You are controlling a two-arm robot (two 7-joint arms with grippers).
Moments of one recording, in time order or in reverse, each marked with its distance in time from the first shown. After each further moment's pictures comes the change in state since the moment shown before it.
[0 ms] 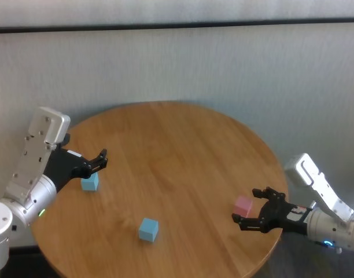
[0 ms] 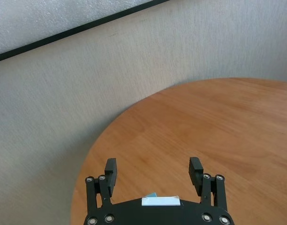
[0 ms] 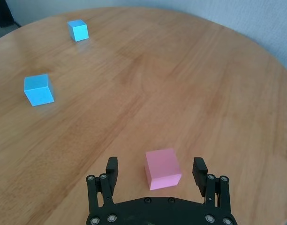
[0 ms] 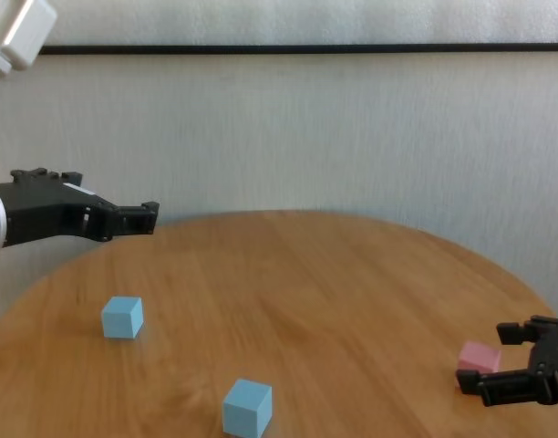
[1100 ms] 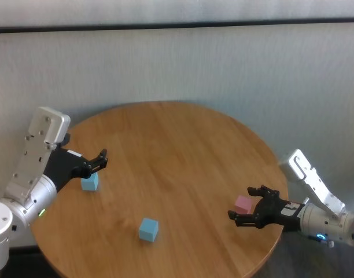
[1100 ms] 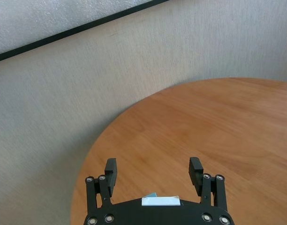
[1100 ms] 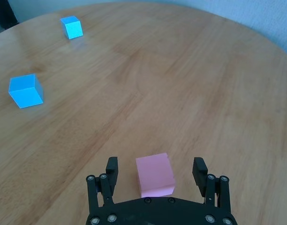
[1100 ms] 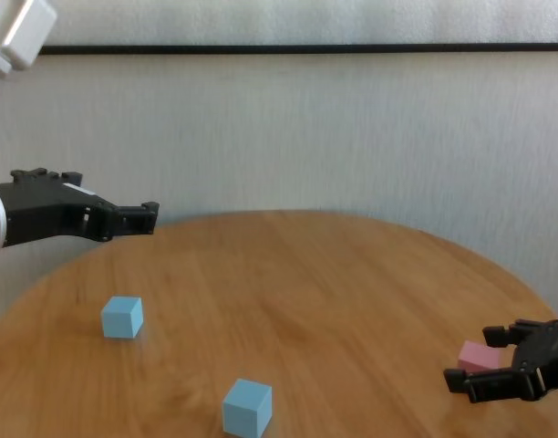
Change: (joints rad) left arm 0.000 0.000 0.000 0.000 0.000 0.000 0.000; right arm 0.077 -0.069 -0.003 0.144 -0.023 -0.021 0.060
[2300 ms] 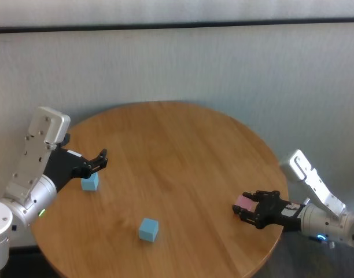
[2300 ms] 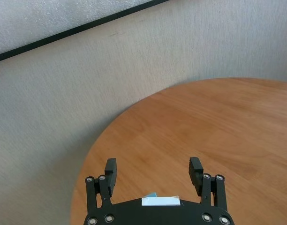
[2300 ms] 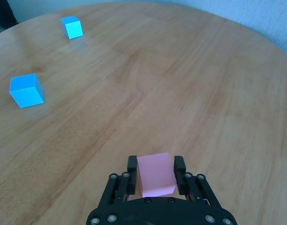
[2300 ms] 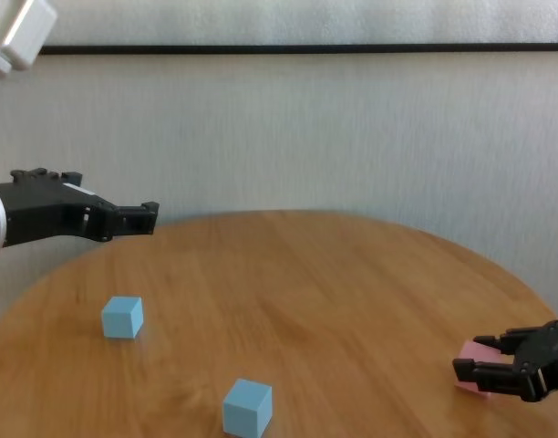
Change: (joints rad) left arm 0.000 0.000 0.000 0.000 0.000 0.000 0.000; right arm -0.003 0.002 -0.001 -0.006 0.000 0.001 -0.004
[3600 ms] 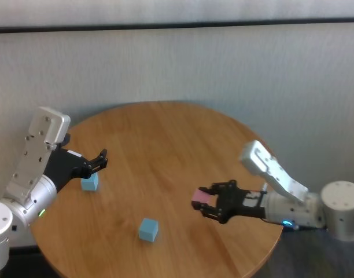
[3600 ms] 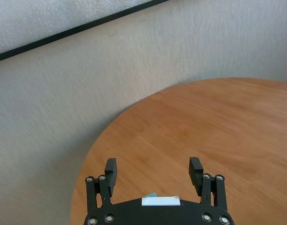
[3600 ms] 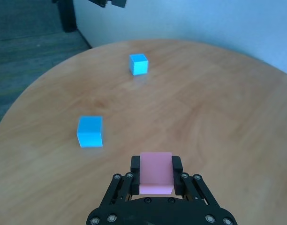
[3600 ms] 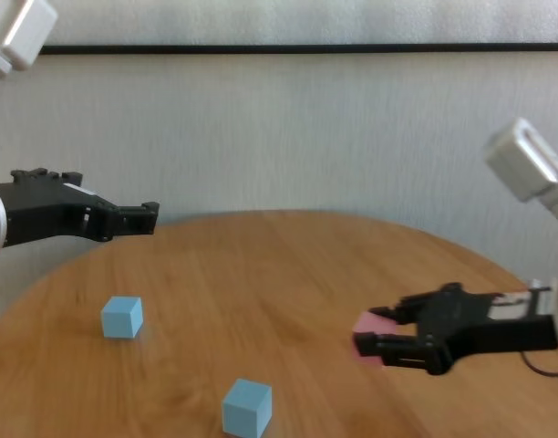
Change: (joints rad) left arm 0.000 0.000 0.000 0.000 0.000 0.000 0.000; right arm 0.105 -0.073 -0.101 0.020 -0.038 -0.074 0.128
